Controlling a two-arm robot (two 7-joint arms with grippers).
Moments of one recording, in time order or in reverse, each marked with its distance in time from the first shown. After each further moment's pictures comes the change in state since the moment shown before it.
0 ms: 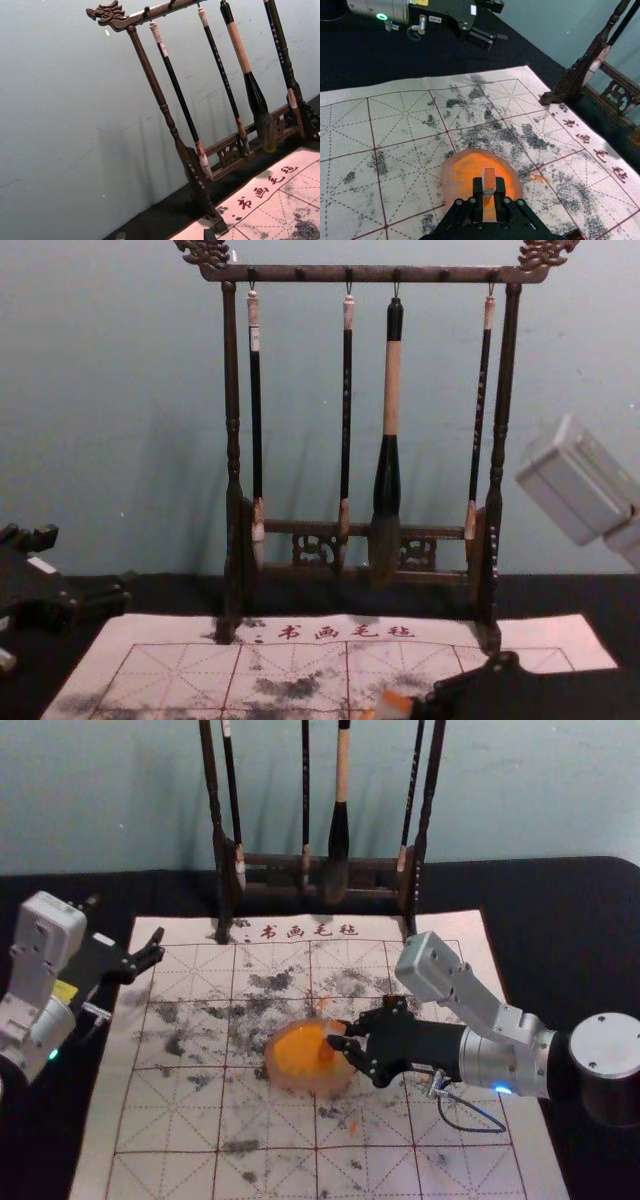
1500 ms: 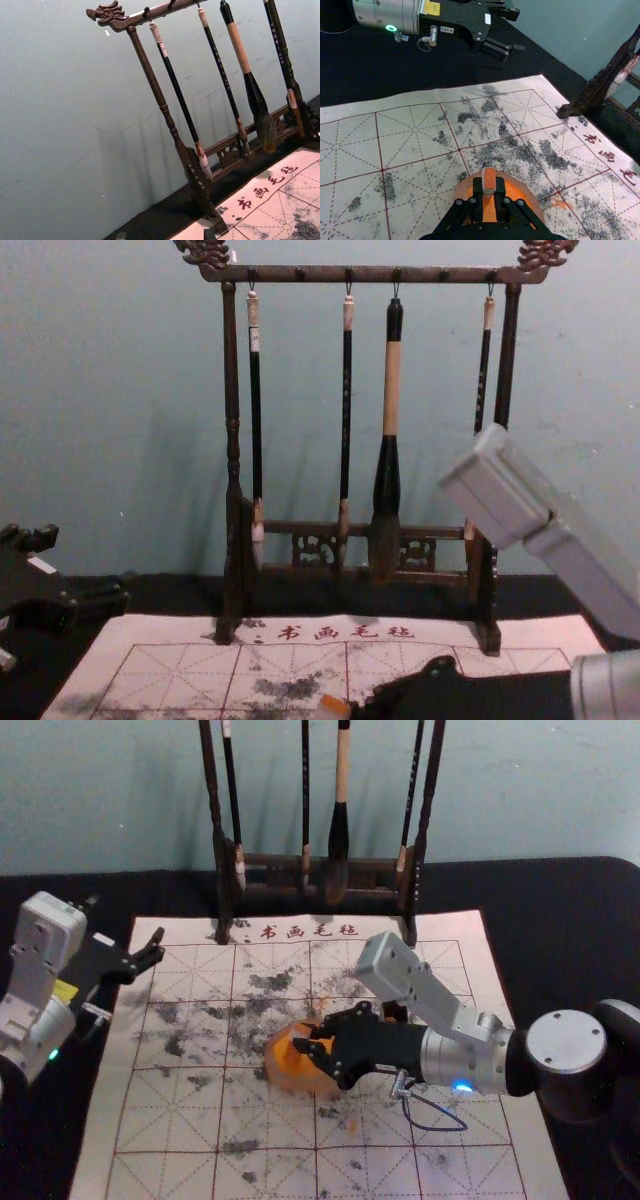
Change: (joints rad) left arm 0.000 0.000 0.000 0.000 0.000 0.000 0.000; right arm 0.047 -0.073 -0.052 0.058 -0.008 0.007 -0.001
